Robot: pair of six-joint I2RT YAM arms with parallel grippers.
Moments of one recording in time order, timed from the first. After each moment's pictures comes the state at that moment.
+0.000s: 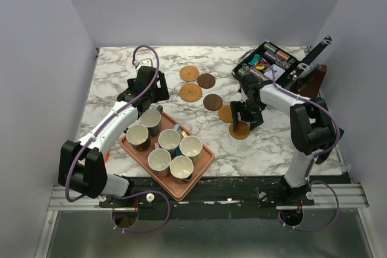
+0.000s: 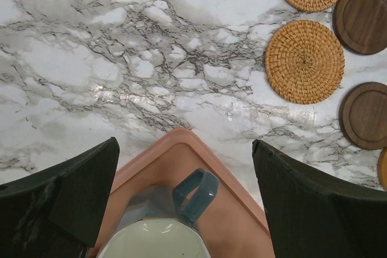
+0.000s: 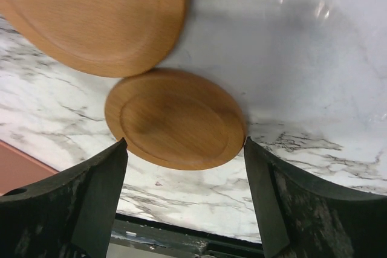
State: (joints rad) left arm -0.35 1.39 1.07 -0.39 -0.30 -0.43; right arm 0.35 1.85 1.22 -0.84 -0.14 0.25
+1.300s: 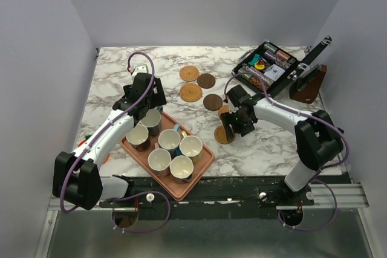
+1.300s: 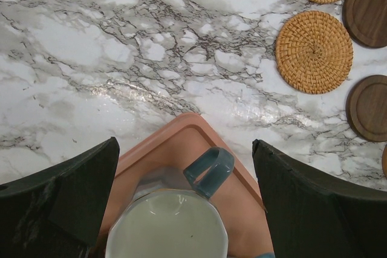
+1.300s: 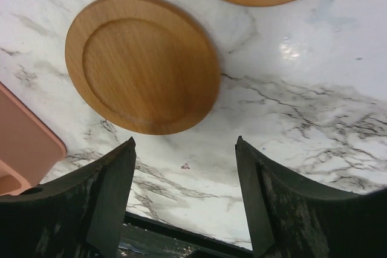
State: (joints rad) left arm -0.35 1.28 0.97 -0.39 -0.32 -0.46; right arm 0.54 1.67 1.08 -0.73 -0.11 0.19
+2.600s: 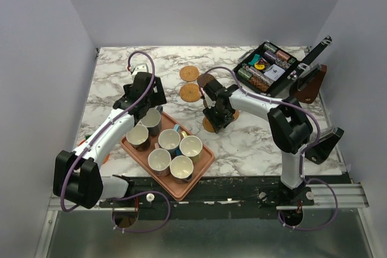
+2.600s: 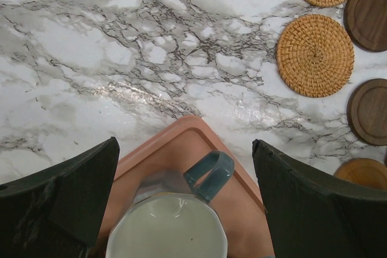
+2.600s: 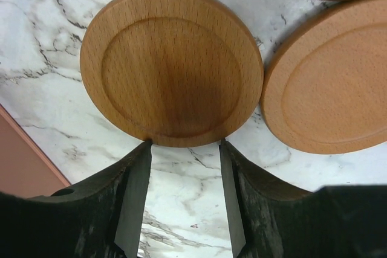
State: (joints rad) left arm -0.35 1.29 0.98 -0.39 -0.33 -0.46; right arm 0.67 1.98 1.40 -0.78 -0.02 0.05
